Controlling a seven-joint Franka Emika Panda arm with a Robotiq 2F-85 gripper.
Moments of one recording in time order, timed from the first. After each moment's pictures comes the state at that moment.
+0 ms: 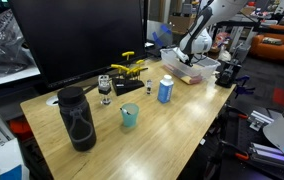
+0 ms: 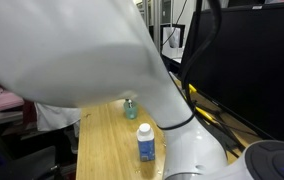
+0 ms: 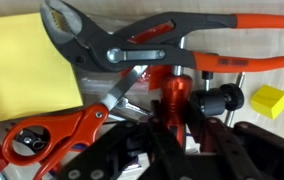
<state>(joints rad) -0.22 0.68 -0.35 -2.00 0.33 2.93 1.32</state>
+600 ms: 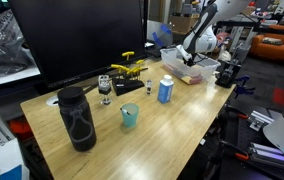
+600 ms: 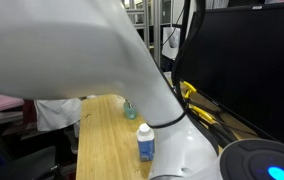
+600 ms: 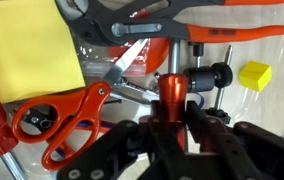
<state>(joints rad) -0.22 0.62 -0.36 -2.09 0.34 3.02 1.32</state>
